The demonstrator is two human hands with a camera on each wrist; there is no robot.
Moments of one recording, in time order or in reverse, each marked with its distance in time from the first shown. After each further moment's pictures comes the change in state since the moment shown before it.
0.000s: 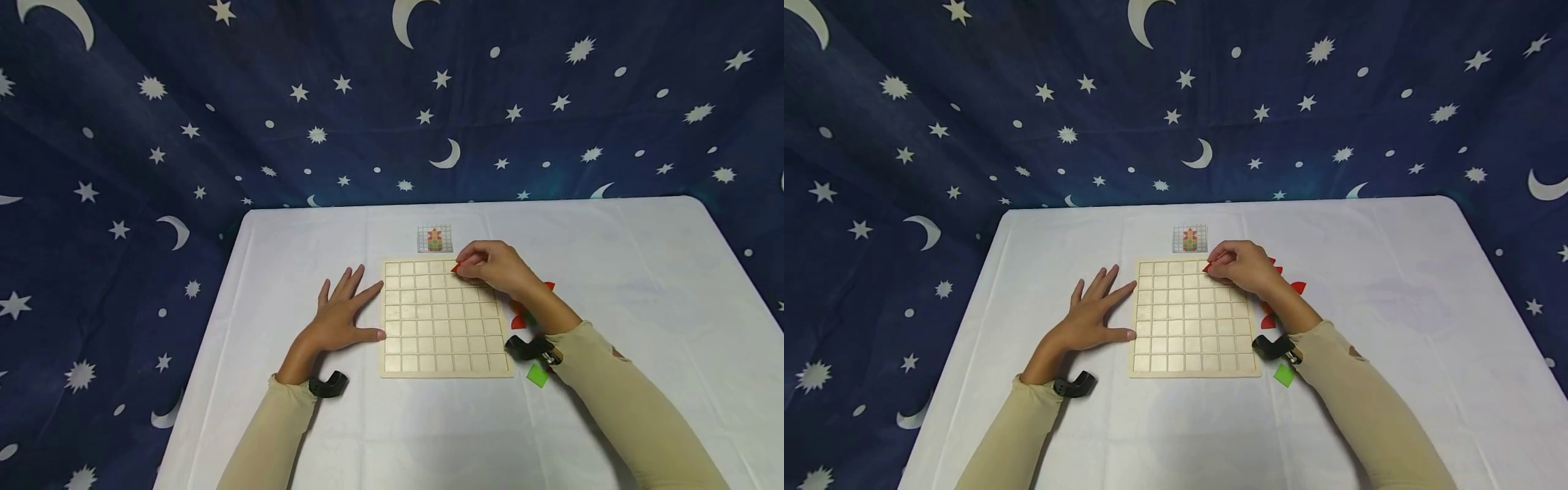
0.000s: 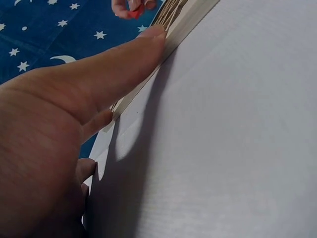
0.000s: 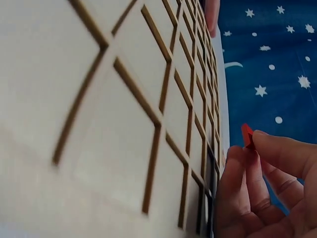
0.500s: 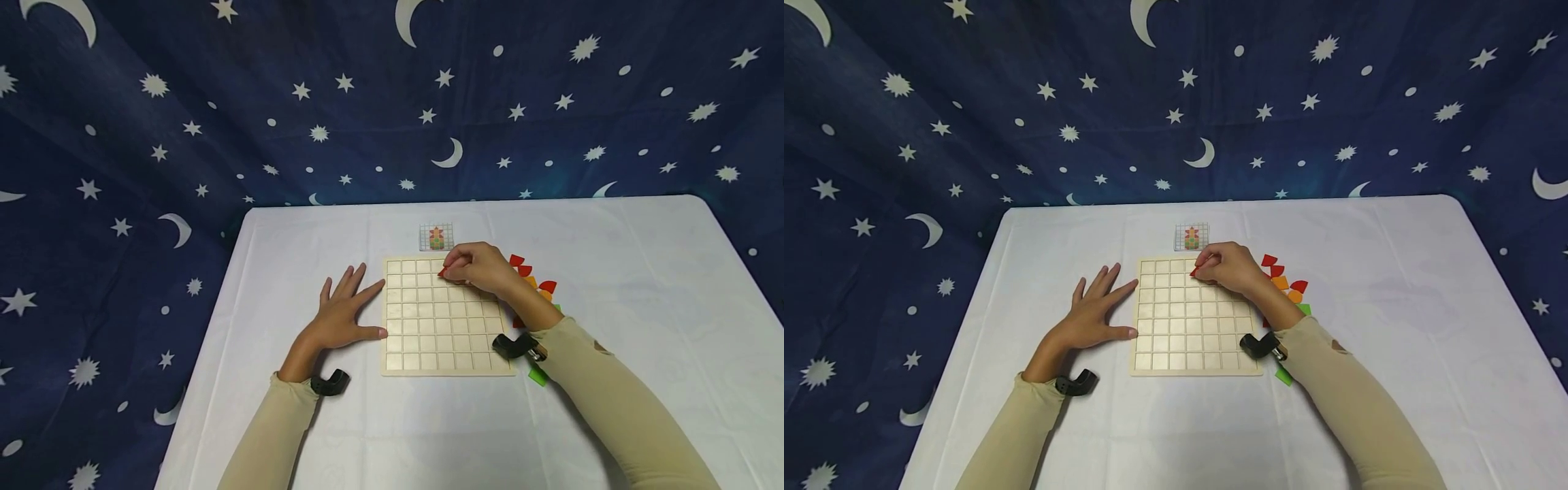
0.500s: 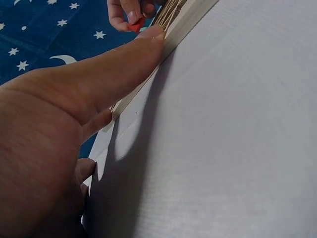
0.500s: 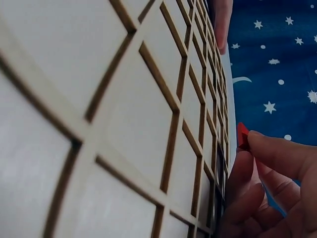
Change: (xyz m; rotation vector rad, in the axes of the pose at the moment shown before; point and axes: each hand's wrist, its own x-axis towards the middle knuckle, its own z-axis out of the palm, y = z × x) left_hand 0.002 0.000 0.002 0.015 0.010 -0.008; right_hand 0.012 -0.009 0.020 -0.037 -0.042 -0.034
